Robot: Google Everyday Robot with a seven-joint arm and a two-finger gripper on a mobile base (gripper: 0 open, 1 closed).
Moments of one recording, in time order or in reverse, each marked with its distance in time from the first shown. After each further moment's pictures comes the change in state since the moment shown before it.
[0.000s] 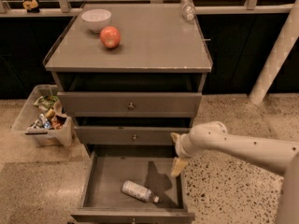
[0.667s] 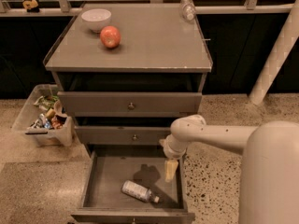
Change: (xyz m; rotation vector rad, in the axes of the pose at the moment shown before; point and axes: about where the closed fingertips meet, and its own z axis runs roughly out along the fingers) arm -0.022 0.011 0.045 -0.198 0.069 -0.097
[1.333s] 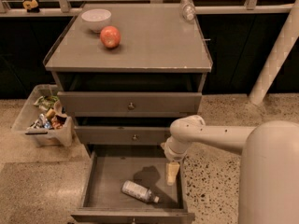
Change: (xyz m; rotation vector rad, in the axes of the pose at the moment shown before) arm 0.003 0.021 0.004 -0.081 0.036 0.014
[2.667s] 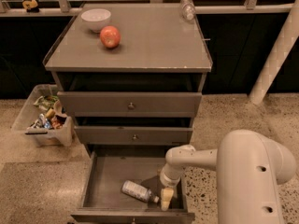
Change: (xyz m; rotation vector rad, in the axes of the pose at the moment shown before) arm 0.014 0.055 0.149 -0.127 -0.053 0.061
